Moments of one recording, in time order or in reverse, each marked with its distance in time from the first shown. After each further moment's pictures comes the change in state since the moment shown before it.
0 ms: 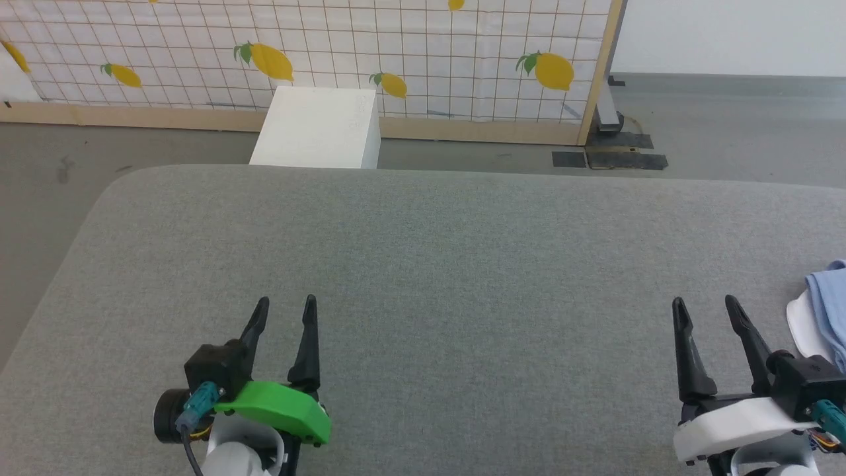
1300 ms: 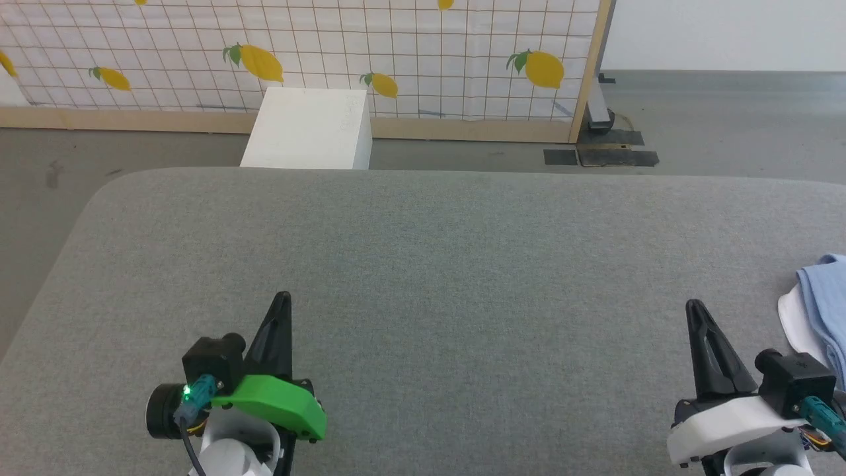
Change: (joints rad) left arm 0.007 0.001 0.016 -0.045 0.037 0.008 0.051; right arm 0.000 0.000 0.016 0.002 -0.012 0.000 0.028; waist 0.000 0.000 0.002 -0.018
